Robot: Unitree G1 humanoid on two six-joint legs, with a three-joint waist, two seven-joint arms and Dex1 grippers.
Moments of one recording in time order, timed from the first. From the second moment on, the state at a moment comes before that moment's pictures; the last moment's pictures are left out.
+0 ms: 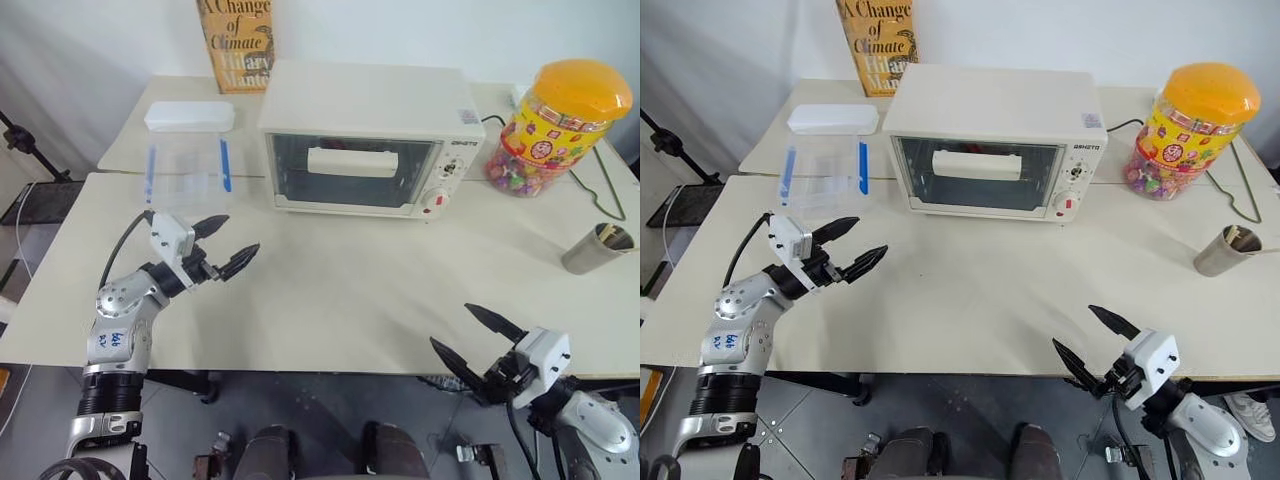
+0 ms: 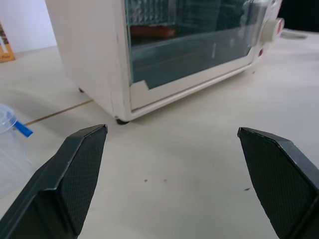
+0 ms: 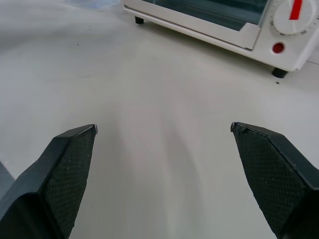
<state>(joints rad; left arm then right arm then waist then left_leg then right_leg) -0.36 0.50 0.20 0.15 -0.39 0.08 -0.79 0.33 -0.46 -0.24 -0.28 0.42 -0.13 0.82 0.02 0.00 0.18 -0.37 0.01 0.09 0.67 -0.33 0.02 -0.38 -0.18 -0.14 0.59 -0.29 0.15</state>
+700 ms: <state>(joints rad) -0.20 0.68 0.43 -0.03 -0.80 0.47 -1.01 -0.51 -0.42 -0.08 -0.06 0.56 0.37 0.68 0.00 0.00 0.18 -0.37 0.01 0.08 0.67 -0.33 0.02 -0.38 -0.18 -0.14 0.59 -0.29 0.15</state>
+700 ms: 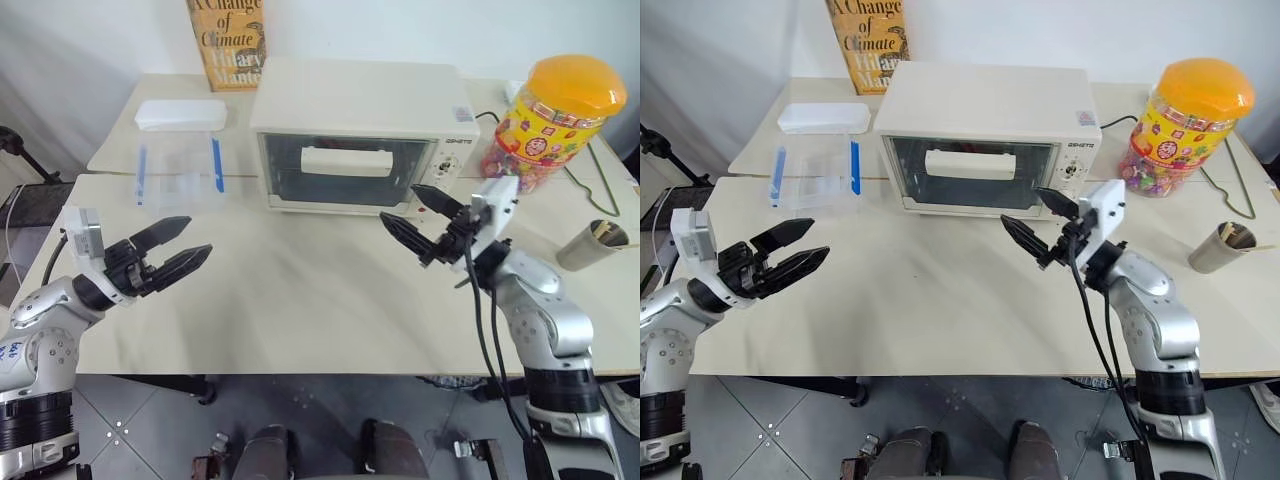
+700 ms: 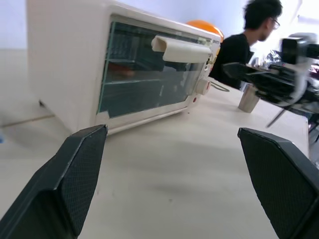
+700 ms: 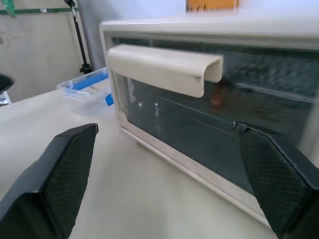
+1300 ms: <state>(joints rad) -0.15 0.64 0.43 -0.10 -0.84 0.48 -0.98 -0.61 -0.37 0.00 0.06 0.46 0.19 0.90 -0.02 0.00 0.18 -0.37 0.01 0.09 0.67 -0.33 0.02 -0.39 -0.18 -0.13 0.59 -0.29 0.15</state>
